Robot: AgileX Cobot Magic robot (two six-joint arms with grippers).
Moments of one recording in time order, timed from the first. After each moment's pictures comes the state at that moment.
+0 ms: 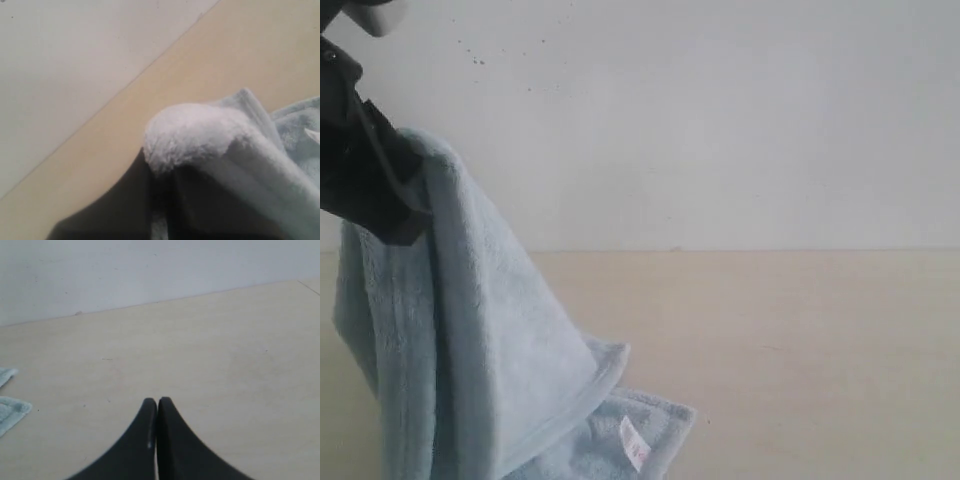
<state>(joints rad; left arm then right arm) -0.74 1.18 -1.16 0.60 0.84 -0.17 0.08 0.01 0.00 -0.10 0.32 0.29</state>
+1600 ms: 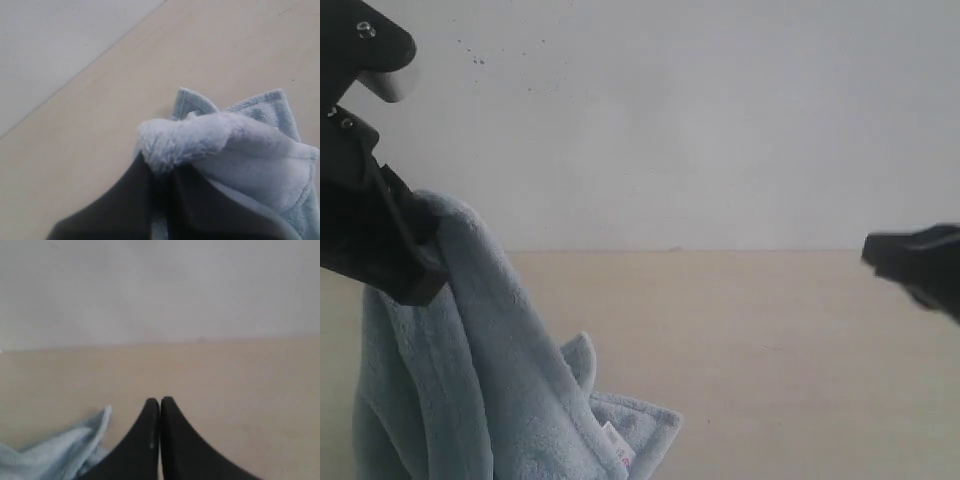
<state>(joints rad) -0.74 1.17 -1.07 0.50 0.80 -0.20 0.08 1.16 -0.53 -1.08 -0.47 1.28</state>
